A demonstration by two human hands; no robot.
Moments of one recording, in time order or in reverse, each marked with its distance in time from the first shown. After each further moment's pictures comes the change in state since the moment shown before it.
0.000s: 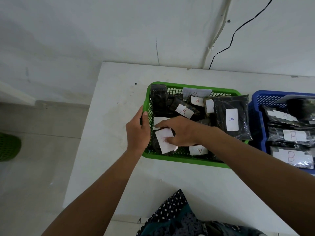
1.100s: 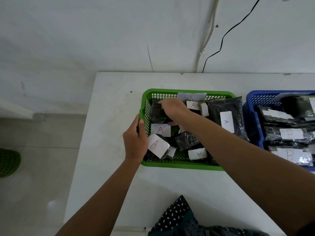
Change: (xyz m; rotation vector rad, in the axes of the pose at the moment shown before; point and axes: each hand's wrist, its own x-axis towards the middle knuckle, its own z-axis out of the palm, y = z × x) left_hand 0.000 -0.003 0.002 -0.021 -0.009 -0.008; right_hand 0.039 -0.032 -0.046 0.910 0.413 0.532
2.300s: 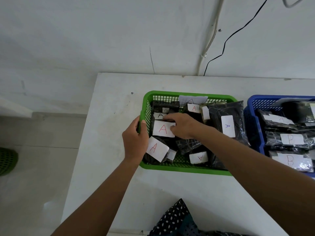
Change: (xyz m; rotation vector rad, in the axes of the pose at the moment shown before) left_hand 0.008 0.006 0.000 -0.009 0.011 -0.079; right_hand 0.006 0.045 -0.026 -0.694 -0.206 -0.209
